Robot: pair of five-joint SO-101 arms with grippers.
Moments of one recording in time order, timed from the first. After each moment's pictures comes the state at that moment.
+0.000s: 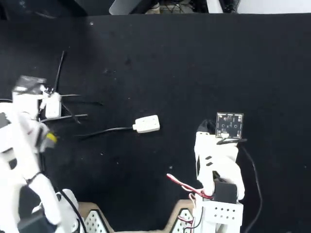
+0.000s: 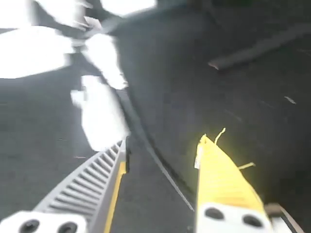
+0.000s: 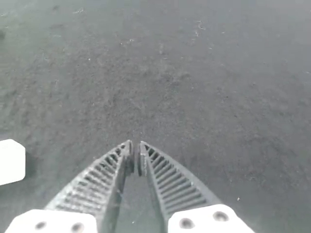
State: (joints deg) left arm -36.0 -32.0 35.6 77.2 -39.8; right arm 7.8 -103.0 96.7 46.5 2.3
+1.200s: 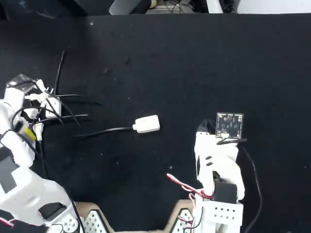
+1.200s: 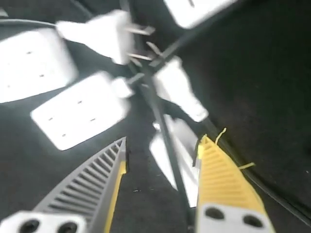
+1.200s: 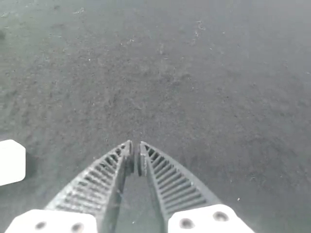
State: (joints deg) left arm -44.6 5.8 13.0 67.4 -65.9; right arm 7.8 -103.0 96.7 46.5 2.3
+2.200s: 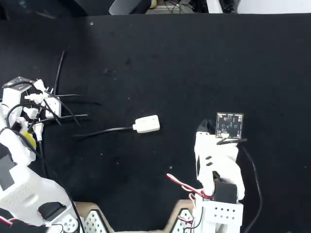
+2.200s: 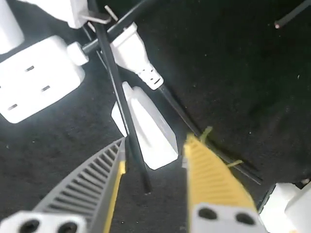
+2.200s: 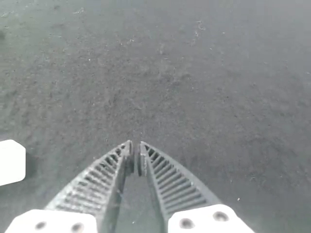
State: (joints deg) left arm -45.4 7.6 6.0 84.4 -64.7; right arm 7.8 -103.0 96.7 46.5 2.3
